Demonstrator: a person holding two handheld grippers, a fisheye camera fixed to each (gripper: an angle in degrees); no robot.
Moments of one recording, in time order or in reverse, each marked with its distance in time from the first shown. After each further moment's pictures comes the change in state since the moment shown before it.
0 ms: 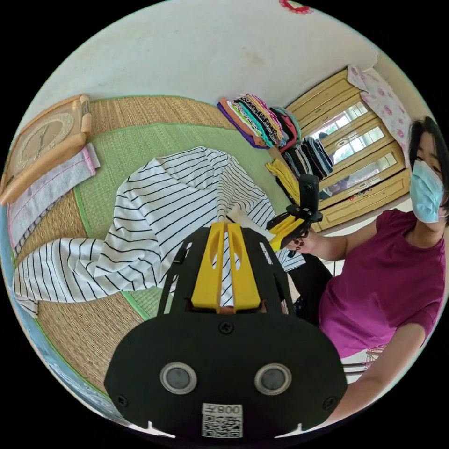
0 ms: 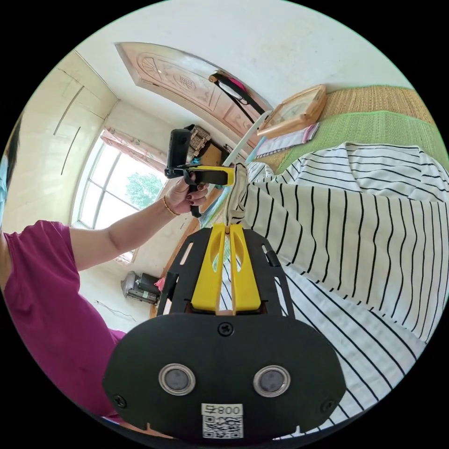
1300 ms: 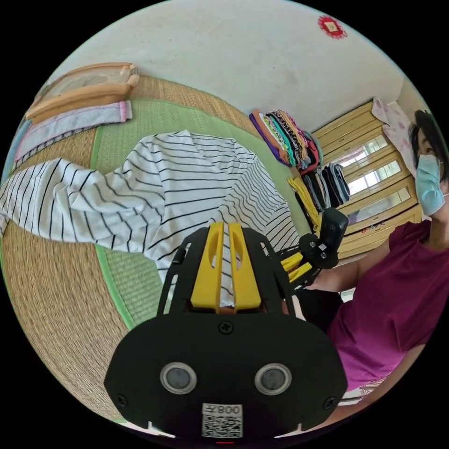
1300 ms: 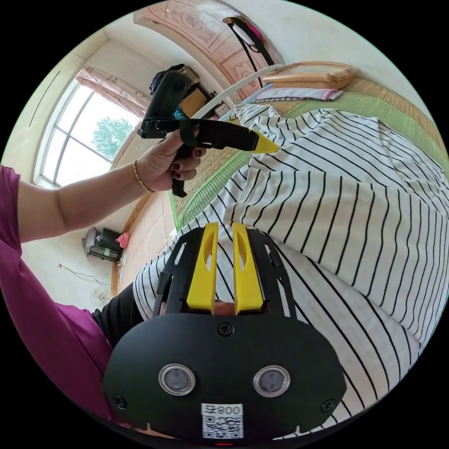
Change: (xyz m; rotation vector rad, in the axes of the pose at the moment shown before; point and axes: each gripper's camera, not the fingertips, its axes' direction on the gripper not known) left arm -0.020 0.151 0.177 0.145 -0.013 -0.122; right arm -0.089 0.065 0.099 -0.234 0.278 -0.119
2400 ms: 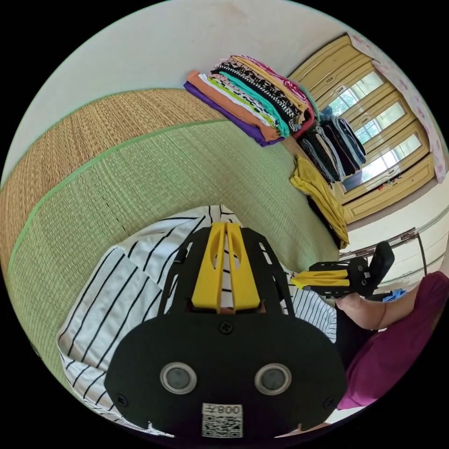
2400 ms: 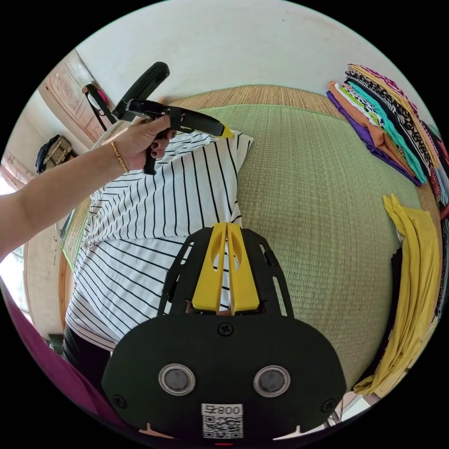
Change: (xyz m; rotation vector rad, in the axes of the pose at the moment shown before) left arm 0.174 -0.226 0.350 -0.256 -0.071 0.304; right arm 0.183 0.223 -0.252 0.210 0.571 0.507
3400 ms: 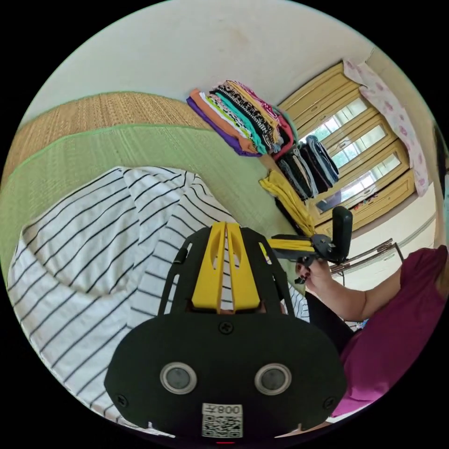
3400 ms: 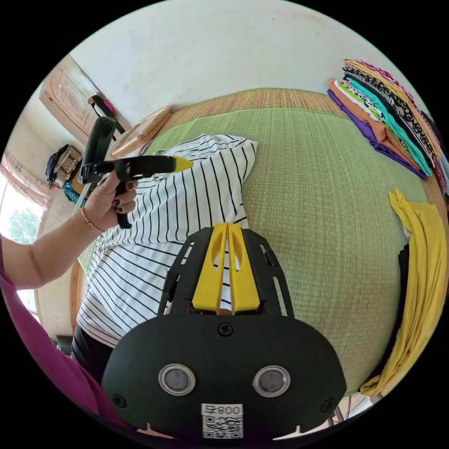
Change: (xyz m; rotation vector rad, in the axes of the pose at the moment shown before) left arm -0.015 0.208 -0.113 0.217 0.123 -0.108; right arm 0.025 0.003 -0.008 0.028 -0.054 0.000
